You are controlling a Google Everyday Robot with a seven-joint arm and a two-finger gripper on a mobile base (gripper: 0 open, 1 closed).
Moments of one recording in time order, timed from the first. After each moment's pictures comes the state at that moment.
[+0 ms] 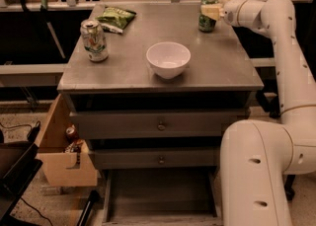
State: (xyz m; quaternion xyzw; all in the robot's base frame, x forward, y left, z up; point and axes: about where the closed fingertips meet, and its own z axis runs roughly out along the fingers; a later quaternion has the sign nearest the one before) arm 0.921 -0.220 0.912 -0.26 0.71 0.15 0.63
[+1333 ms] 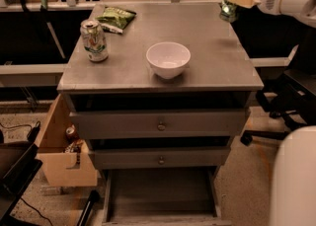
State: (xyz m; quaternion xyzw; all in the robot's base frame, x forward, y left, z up) arm 0.819 -0.265 1.000 -0.30 0.68 0.18 0.64
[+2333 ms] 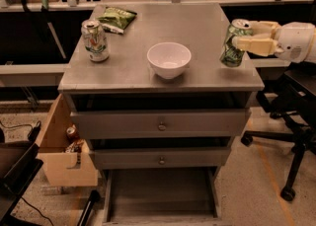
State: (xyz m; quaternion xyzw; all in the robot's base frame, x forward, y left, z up) arm 0.649 -0.240 0.946 -0.41 0.62 0.31 0.60
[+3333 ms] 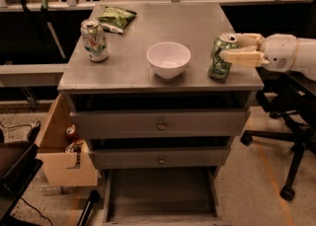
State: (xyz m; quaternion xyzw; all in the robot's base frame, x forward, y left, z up) arm 0.636 -0.210 0.915 -0.44 0.59 0.35 0.57
